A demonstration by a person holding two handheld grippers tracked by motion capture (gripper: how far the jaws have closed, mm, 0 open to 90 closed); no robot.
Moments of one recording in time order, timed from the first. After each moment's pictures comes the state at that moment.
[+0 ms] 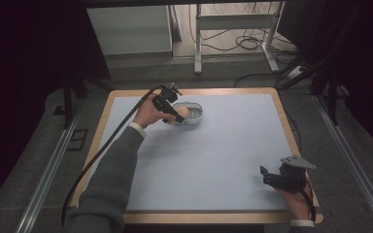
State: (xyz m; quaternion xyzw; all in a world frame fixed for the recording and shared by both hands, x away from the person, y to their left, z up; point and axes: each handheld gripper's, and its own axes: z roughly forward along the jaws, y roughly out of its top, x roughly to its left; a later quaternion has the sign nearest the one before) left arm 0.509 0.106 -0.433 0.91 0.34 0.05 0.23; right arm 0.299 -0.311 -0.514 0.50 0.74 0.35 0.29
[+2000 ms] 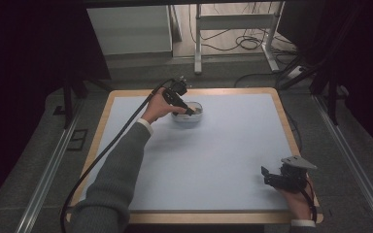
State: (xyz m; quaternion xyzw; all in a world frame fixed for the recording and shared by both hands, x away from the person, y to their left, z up) left arm 0.531 0.081 -0.426 0.91 0.32 0.07 0.26; right arm 0.299 -0.315 -0.517 0.51 0.74 0.34 0.29
